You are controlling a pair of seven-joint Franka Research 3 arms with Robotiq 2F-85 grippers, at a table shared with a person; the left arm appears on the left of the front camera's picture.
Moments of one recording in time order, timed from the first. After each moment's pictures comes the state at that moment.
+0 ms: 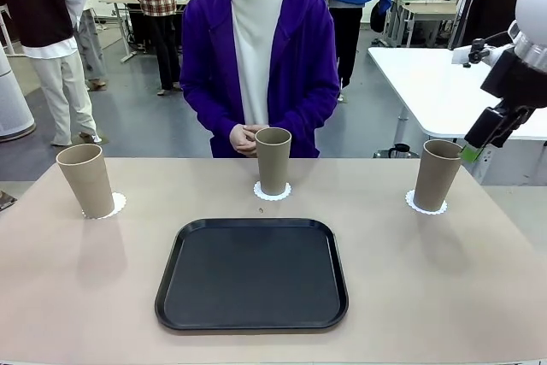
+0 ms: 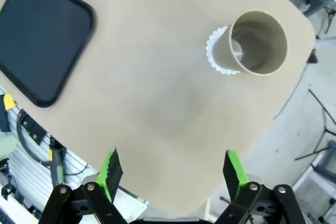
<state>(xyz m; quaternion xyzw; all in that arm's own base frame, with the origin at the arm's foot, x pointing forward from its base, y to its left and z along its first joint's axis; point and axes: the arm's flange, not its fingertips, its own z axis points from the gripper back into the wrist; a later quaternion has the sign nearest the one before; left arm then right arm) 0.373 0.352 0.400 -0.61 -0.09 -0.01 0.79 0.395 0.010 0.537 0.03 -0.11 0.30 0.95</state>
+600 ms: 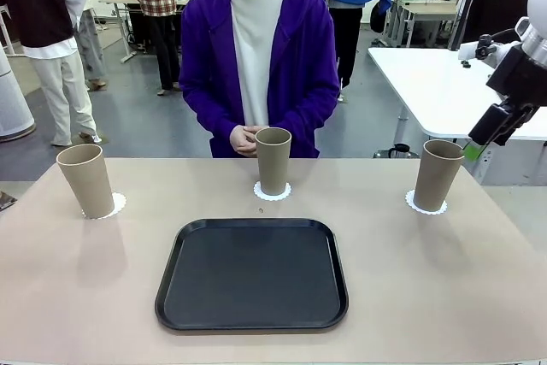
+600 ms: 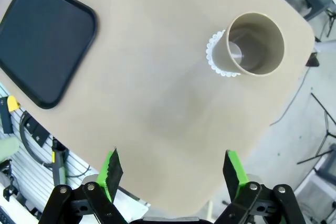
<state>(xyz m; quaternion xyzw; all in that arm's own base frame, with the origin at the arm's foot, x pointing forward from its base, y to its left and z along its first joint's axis) 0.373 0.352 0.400 -0.61 -0.09 -0.01 0.79 0.393 0.003 0.541 0.04 -0.12 0.30 0.95</state>
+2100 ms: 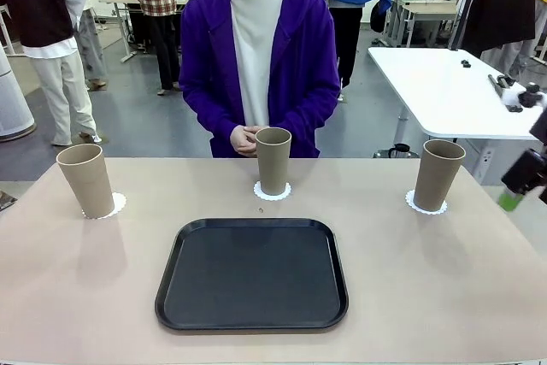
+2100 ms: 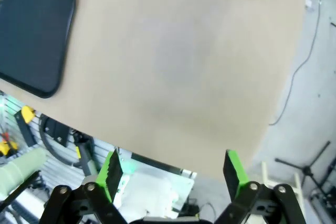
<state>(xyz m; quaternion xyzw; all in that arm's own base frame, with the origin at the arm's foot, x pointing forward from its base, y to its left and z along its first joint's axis) 0.373 0.352 0.400 -0.61 -0.09 -0.01 0.79 0.312 -0.039 0.493 0.07 -0.06 0.14 0.99</state>
